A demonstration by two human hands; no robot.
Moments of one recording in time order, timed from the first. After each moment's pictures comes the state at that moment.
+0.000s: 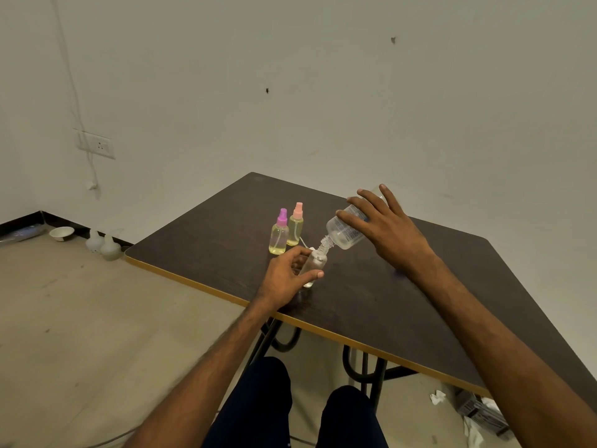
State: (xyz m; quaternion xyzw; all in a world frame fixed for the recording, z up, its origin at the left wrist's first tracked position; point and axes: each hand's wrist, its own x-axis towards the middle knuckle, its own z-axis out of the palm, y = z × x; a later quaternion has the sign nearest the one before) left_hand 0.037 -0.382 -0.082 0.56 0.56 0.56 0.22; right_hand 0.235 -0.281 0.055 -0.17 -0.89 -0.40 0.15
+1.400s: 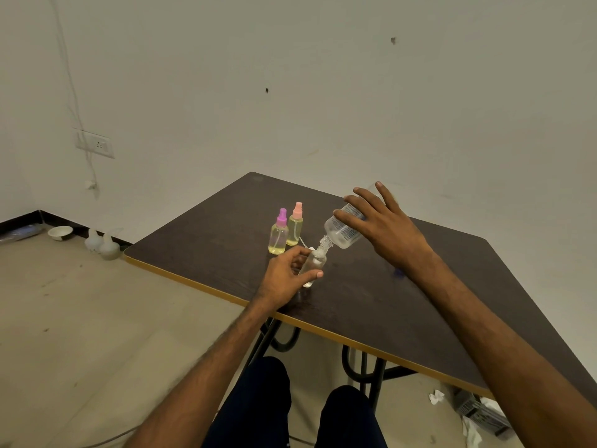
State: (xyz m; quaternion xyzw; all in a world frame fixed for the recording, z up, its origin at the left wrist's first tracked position) left_hand 0.037 -0.382 -0.083 0.56 0.57 0.56 0.23; right_hand 0.231 -0.279 0.057 -0.16 -0.89 -0.41 0.15
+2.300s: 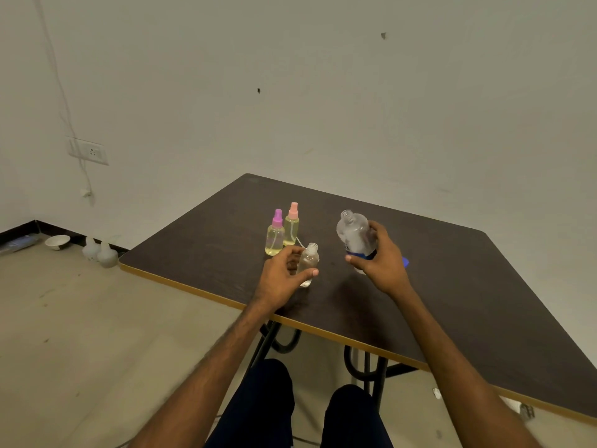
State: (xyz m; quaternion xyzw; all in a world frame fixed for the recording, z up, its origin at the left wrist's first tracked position) left_hand 0.036 -0.380 -0.084 0.53 0.58 0.57 0.23; right_hand 0.243 -0.277 -0.025 -0.40 -0.80 0.21 0.39
